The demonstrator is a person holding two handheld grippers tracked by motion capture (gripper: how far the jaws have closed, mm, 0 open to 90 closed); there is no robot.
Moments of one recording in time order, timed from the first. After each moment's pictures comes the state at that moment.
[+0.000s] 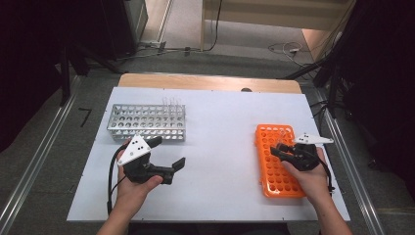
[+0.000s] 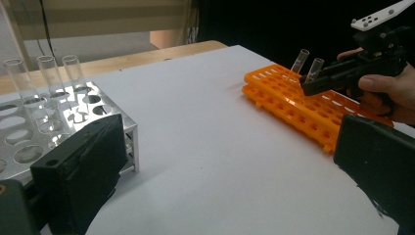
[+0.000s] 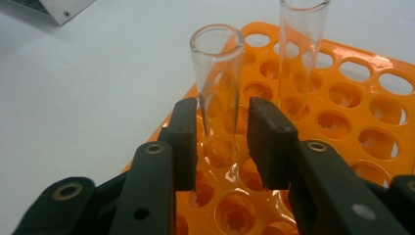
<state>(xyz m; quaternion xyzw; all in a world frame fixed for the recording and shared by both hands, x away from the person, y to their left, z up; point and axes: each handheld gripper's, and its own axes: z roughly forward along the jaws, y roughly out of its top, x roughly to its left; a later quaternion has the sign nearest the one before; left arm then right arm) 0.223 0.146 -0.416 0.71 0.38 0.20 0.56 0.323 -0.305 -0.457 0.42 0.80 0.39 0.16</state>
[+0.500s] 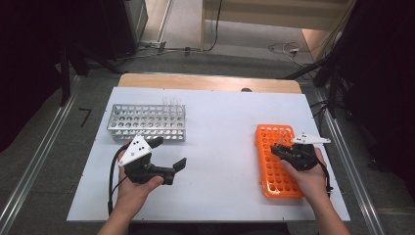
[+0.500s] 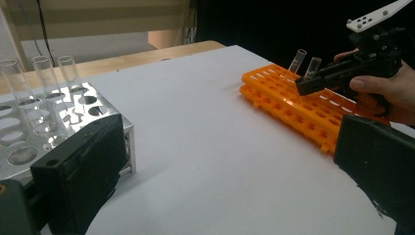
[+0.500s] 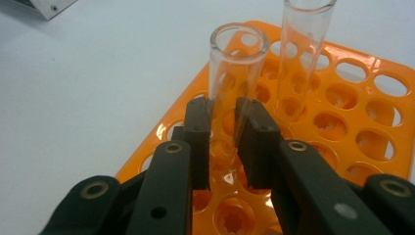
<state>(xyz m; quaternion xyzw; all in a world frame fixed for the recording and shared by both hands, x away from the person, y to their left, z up) 0.223 0.143 -0.416 0.71 0.38 0.19 0.56 0.322 -0.301 -0.457 0.42 0.80 0.39 0.17</state>
